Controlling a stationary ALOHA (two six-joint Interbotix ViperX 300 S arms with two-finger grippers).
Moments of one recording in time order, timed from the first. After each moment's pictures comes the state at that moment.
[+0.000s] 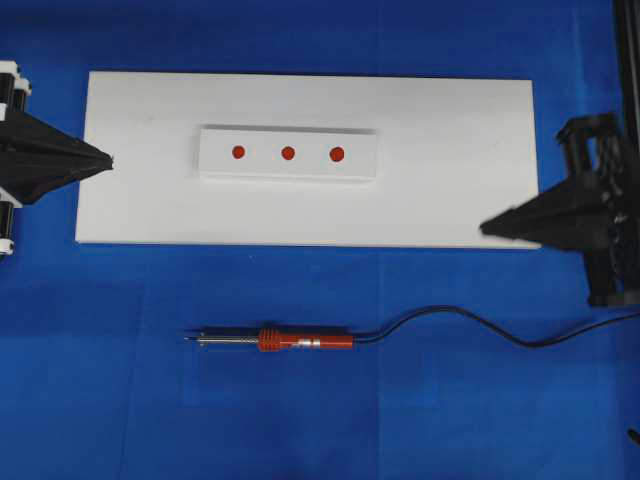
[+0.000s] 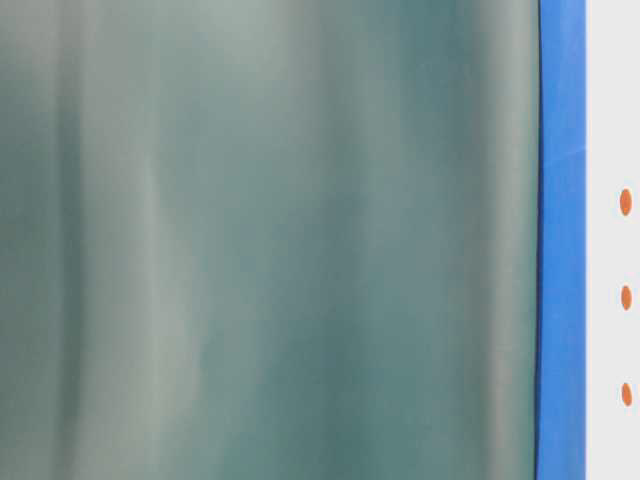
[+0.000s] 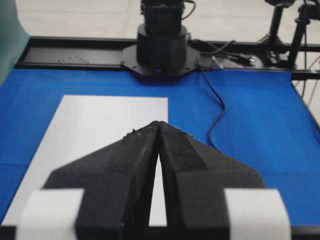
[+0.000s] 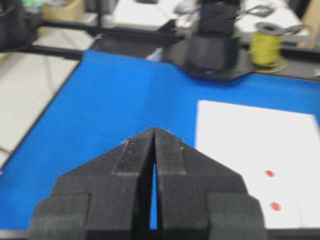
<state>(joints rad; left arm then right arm) 0.00 -0.96 1.18 0.00 -0.29 -0.01 0.17 -0.79 1.08 0.00 -0.25 0.12</state>
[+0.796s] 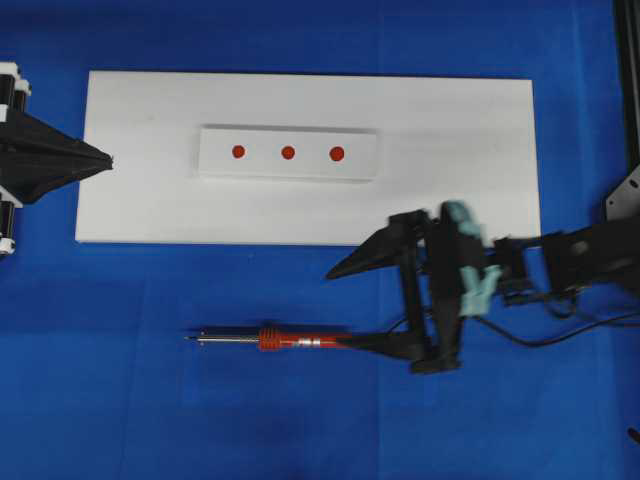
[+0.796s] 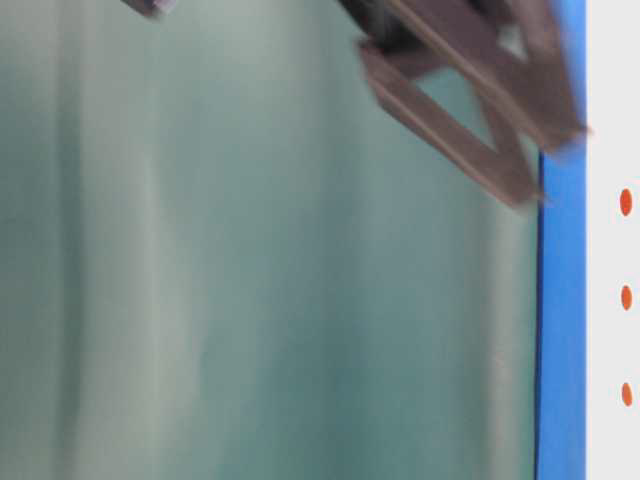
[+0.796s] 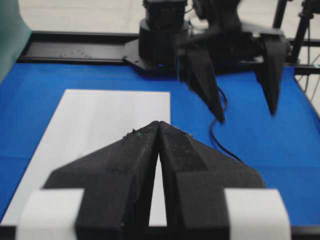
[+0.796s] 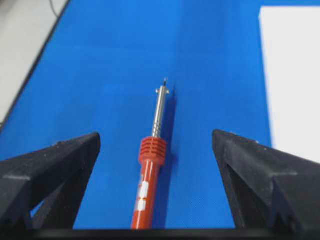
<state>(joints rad) 0.00 -0.97 1.20 0.00 -0.29 -0.01 0.29 -0.02 0.81 0.26 -0.53 0.10</state>
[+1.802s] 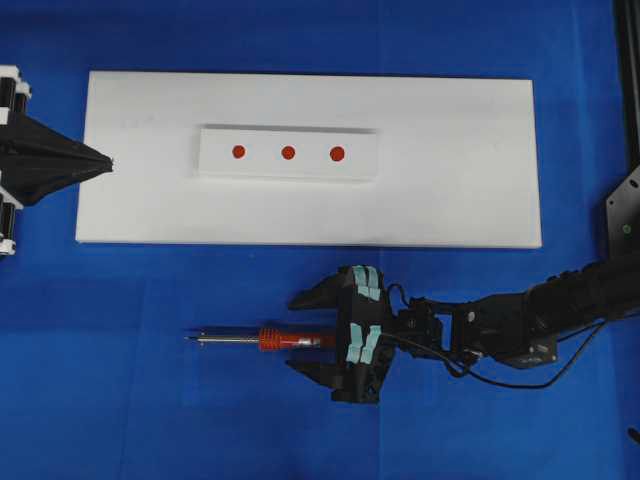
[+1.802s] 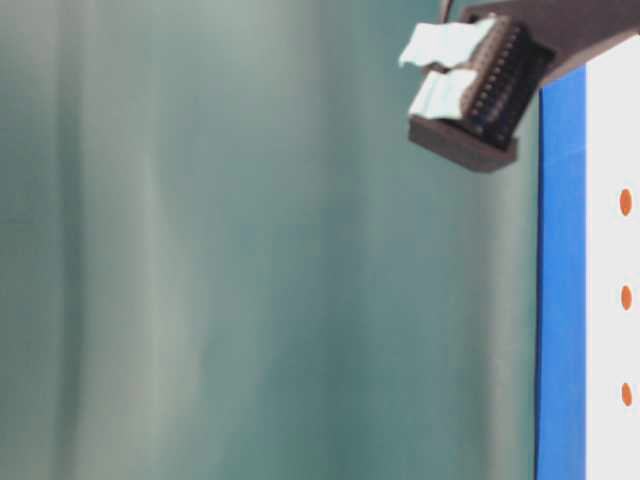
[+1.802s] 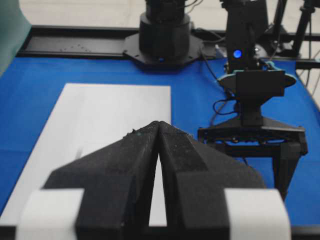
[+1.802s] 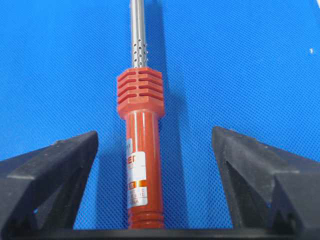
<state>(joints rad) 0.00 -0.97 1.22 0.00 -0.29 -0.01 0.39 0.42 0.59 0.63 -0.63 -0.04</state>
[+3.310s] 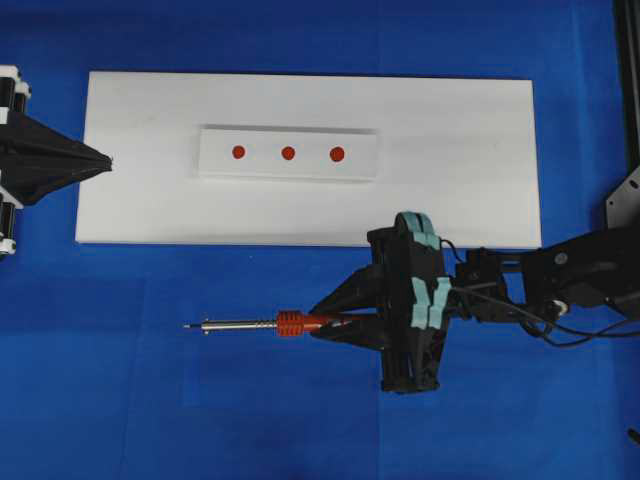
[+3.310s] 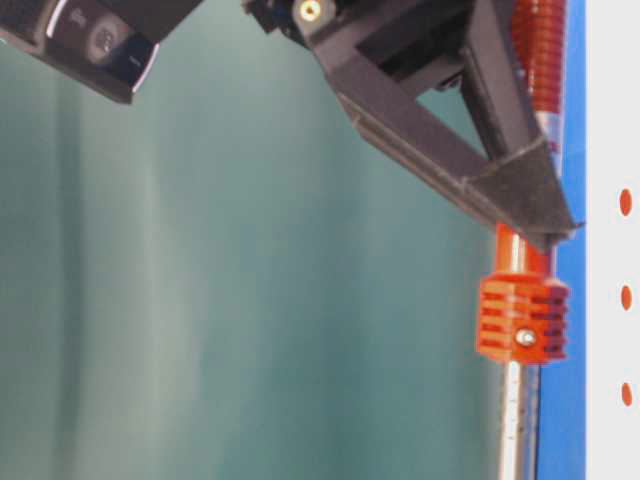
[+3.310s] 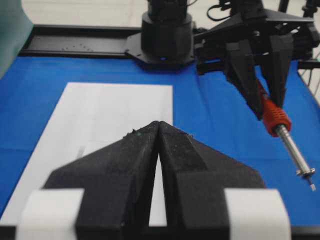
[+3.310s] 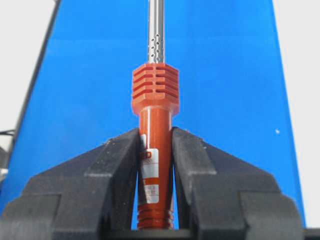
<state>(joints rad) 0.01 -0.98 1.23 0.00 -0.30 -0.01 0.31 -0.05 0.67 0.62 -0.28 -0.17</state>
